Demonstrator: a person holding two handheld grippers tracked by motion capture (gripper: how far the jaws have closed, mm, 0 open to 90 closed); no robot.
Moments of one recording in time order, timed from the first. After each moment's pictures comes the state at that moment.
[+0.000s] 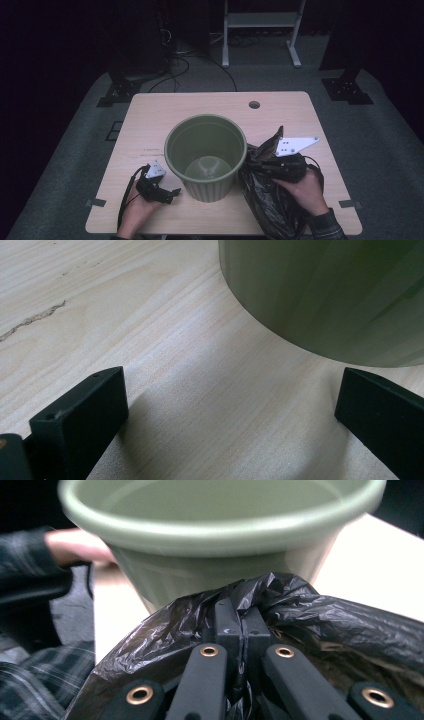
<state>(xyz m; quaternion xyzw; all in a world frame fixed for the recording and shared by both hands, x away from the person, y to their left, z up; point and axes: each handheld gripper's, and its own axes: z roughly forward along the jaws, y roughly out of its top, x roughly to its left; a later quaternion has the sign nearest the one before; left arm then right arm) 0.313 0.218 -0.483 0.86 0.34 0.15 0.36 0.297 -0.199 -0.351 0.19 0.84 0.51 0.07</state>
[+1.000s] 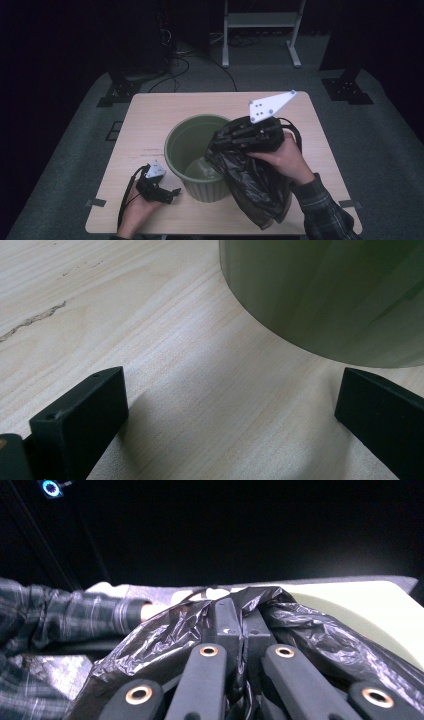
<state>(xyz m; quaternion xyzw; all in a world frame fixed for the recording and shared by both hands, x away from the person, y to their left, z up) 0.314 0.218 -0.484 0.86 0.34 0.15 0.36 0.320 -0.123 -0.242 0.04 0.83 0.56 0.00</state>
